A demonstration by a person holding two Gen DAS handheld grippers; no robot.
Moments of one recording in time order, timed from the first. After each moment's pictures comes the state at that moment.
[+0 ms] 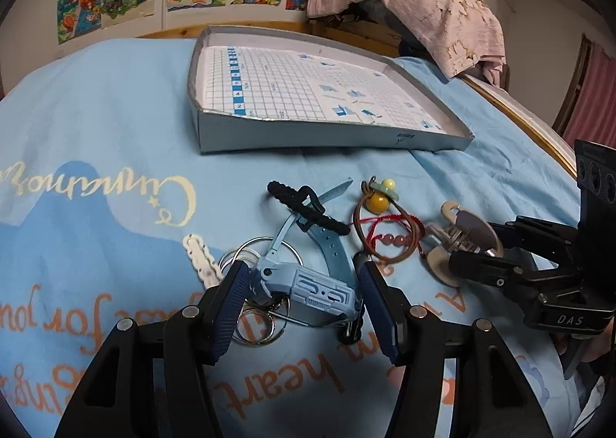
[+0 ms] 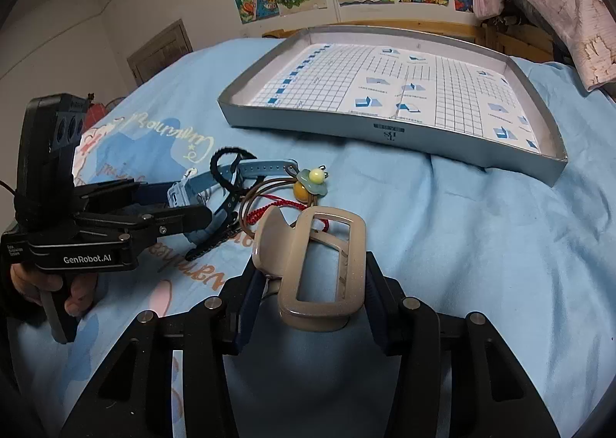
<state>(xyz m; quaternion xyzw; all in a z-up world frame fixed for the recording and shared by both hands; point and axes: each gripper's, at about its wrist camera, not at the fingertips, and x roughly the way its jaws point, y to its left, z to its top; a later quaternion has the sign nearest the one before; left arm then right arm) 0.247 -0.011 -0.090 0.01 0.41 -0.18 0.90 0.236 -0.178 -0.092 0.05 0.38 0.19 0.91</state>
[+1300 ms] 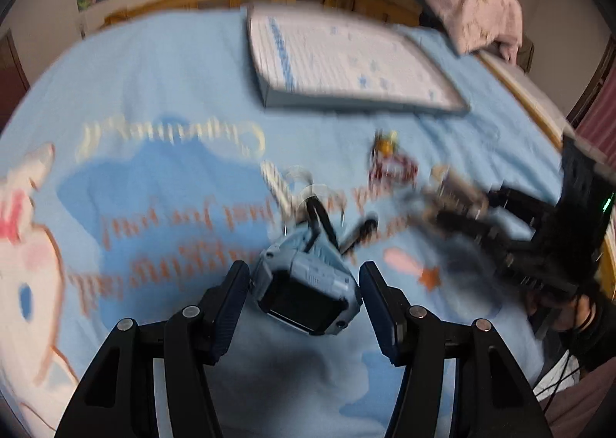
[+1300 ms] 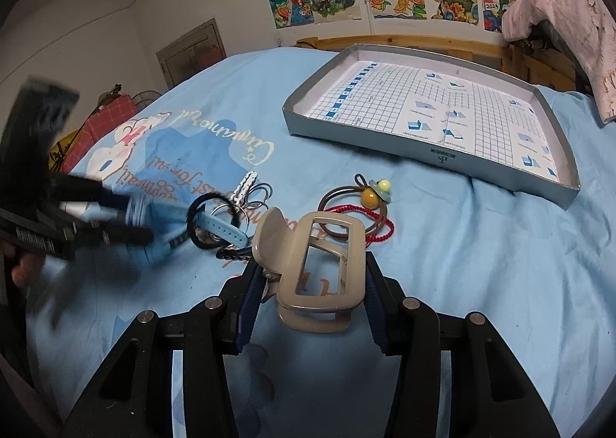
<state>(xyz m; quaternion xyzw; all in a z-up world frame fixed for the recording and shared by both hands) 0.198 0.033 -0.027 0.02 0.49 -0.14 0.86 0.206 -0.155 -0.066 0.04 0.36 0.23 0.90</state>
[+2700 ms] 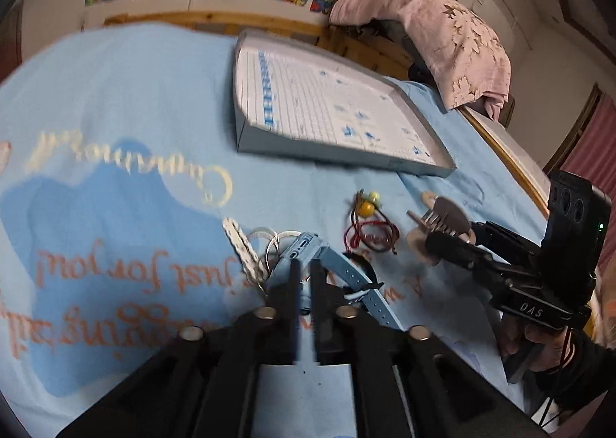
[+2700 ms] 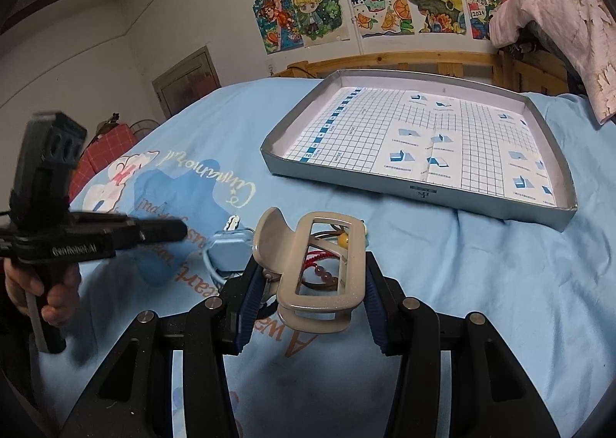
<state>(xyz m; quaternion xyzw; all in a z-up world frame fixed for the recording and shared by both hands) 0.232 0.028 -0.059 -0.08 0.43 -0.18 0.88 0.233 -0.170 -0.061 0.07 0.32 0.23 0.92</state>
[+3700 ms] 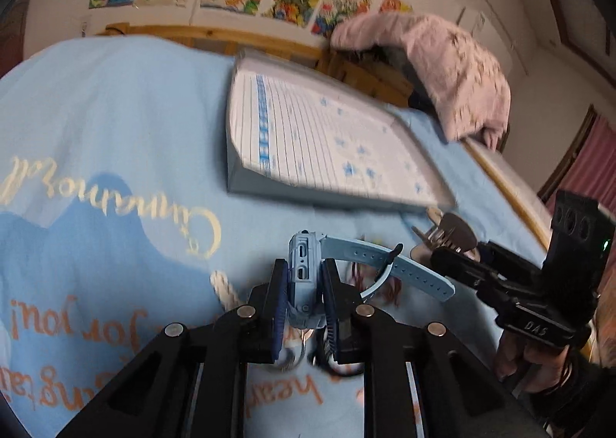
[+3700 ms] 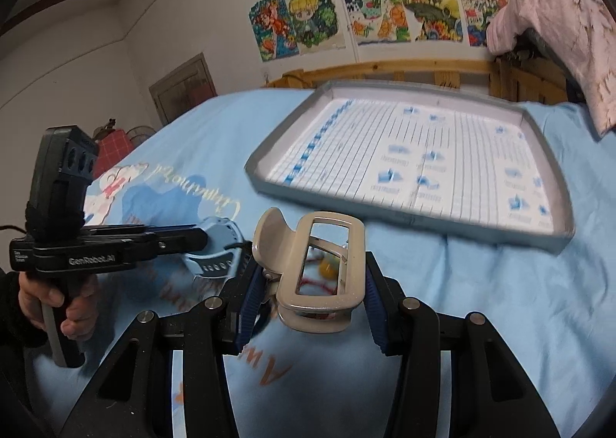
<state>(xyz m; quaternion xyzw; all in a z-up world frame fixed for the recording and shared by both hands) 0.263 0.024 -0.048 -0.11 0.37 -0.18 0.90 0.256 -0.178 -0.054 0.07 0.30 0.22 0.93</state>
